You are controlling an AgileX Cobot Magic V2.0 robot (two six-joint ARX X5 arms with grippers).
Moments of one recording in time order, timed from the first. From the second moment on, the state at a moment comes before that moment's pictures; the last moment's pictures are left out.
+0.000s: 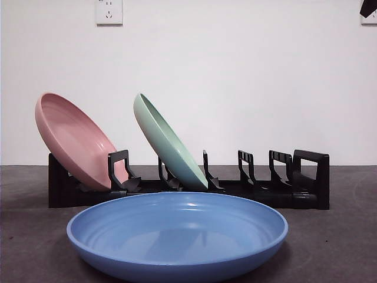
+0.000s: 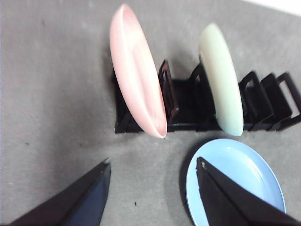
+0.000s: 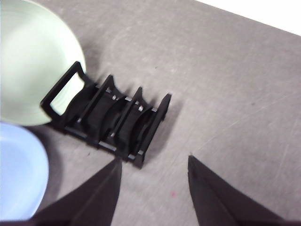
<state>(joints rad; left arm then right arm) -0.08 0.74 0.93 -0.83 0.29 -0.21 0.21 0.90 1.06 -0.78 -0.11 -0.14</state>
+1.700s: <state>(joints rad) -0.17 1.65 1.56 -1.00 0.07 -0.16 0.24 0.90 1.06 -0.80 -0.13 -0.14</state>
